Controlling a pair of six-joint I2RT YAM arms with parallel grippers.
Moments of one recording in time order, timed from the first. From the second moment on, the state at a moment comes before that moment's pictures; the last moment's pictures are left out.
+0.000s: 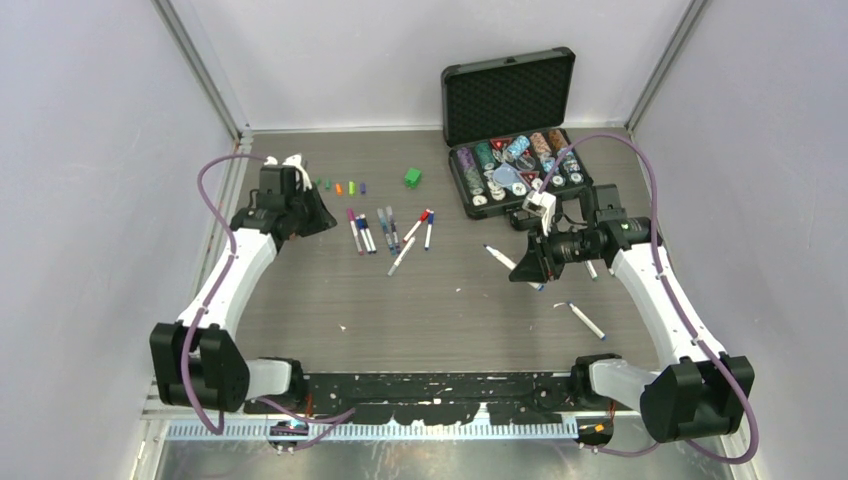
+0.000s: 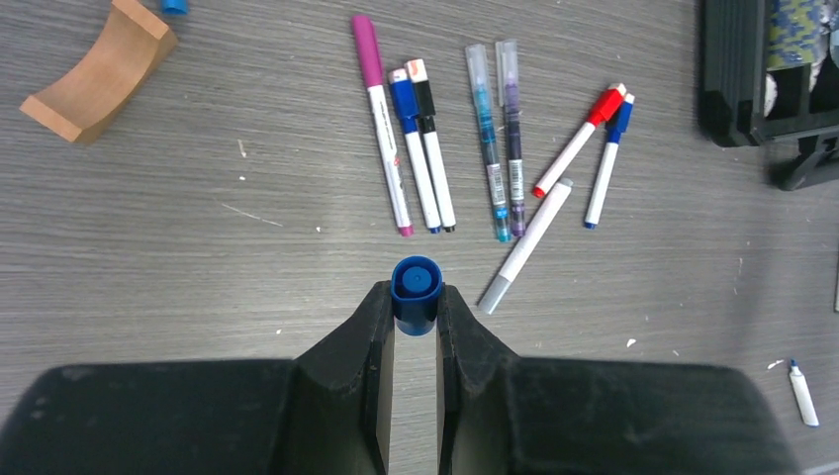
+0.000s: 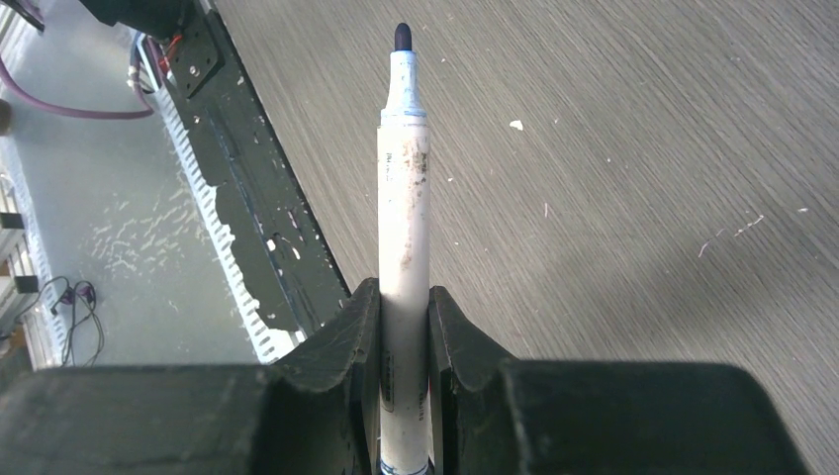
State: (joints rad) left arm -0.11 1.26 1.03 -0.53 0.14 -0.39; right arm 0.10 1.14 0.99 -0.97 -0.93 -0.46
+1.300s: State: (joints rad) left arm -0.08 2.13 1.71 -0.82 -0.13 -0.20; right arm 0.09 1.10 0.99 -0.99 -0.93 -0.48
